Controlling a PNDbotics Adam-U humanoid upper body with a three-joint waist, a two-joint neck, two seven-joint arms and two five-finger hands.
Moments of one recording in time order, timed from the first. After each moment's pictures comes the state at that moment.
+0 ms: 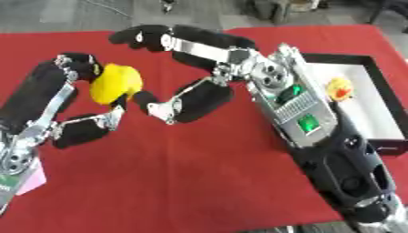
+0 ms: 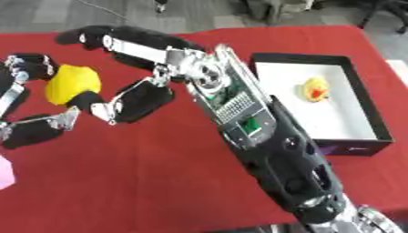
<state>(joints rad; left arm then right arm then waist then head) -0.59 0.56 -0.46 -1.84 -0.64 0.12 0.07 -0.84 -0.20 0.39 -1.86 0.44 0.25 0.63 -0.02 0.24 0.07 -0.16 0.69</state>
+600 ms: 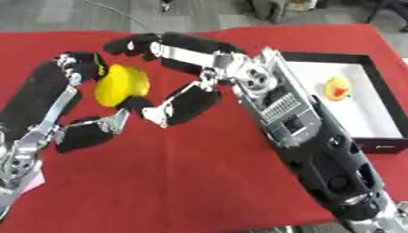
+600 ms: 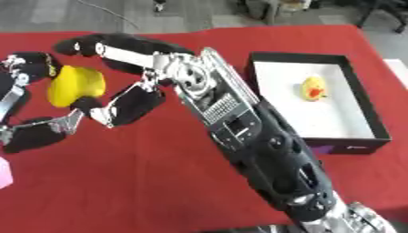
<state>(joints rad) -0.59 0.56 -0.48 -1.85 -0.65 0.06 0.12 -0.85 -0.19 0.41 -1.82 0.49 0.27 0.65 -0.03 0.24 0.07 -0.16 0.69</state>
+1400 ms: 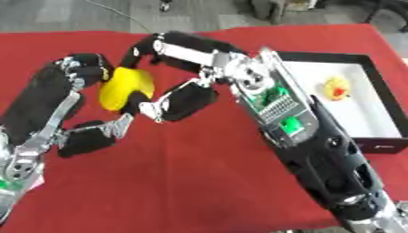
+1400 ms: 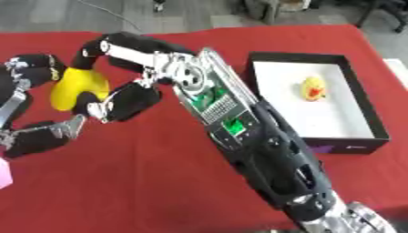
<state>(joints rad) -0.59 0.56 -0.49 -1.85 -0.67 -0.02 0.16 -0.85 -0.19 0.41 -1.82 0.50 0.34 0.58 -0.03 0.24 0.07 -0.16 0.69</state>
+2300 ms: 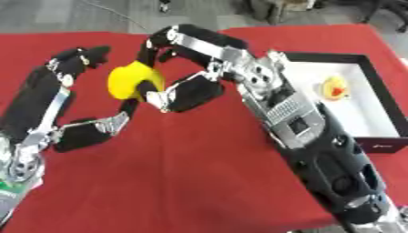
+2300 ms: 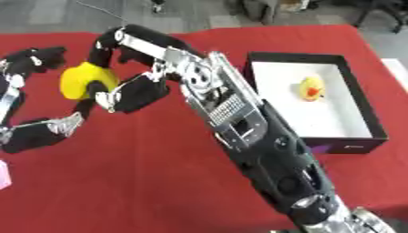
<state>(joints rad) -0.55 0.55 -0.45 -1.81 -0.54 0.24 0.22 -0.79 -0.21 0.34 -1.87 0.35 0.43 0.44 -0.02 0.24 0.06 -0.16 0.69</state>
